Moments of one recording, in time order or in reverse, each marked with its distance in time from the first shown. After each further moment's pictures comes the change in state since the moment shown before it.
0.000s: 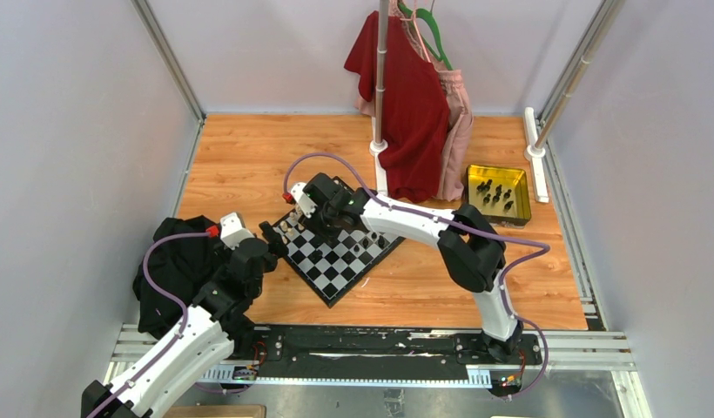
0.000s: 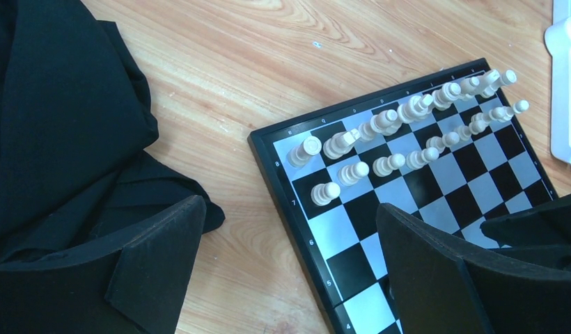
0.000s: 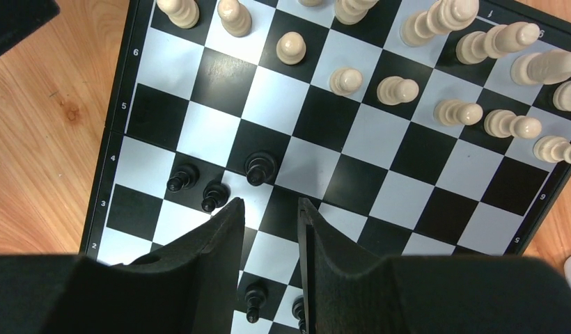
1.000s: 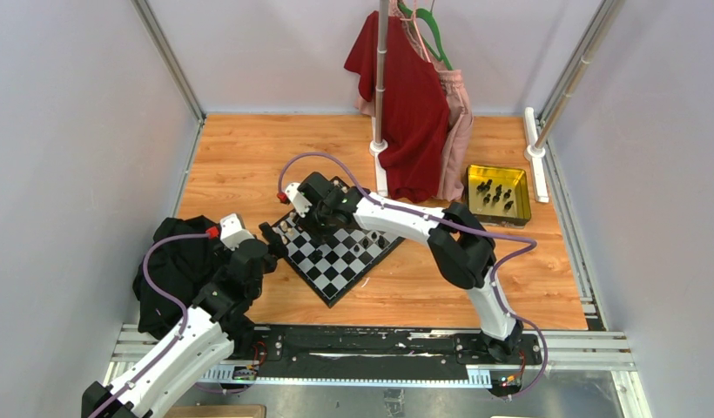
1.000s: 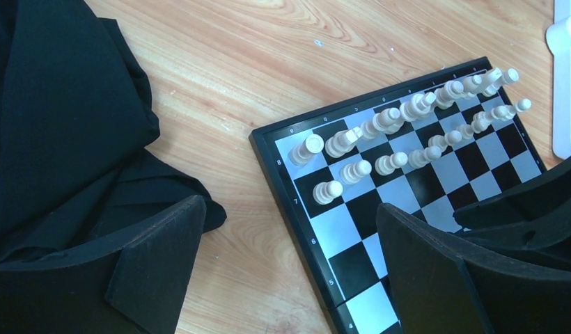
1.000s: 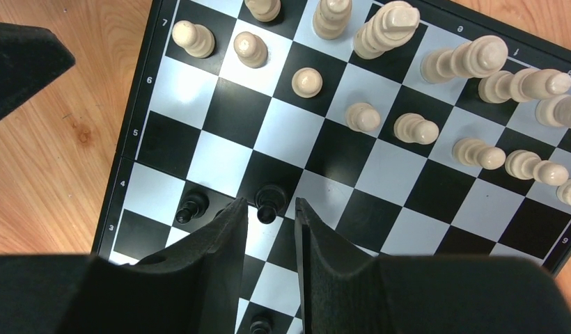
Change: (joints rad) left arm 0.000 -0.013 -0.010 0.000 0.000 0.000; right arm 0.000 0.072 0.078 0.000 -0.047 -0.003
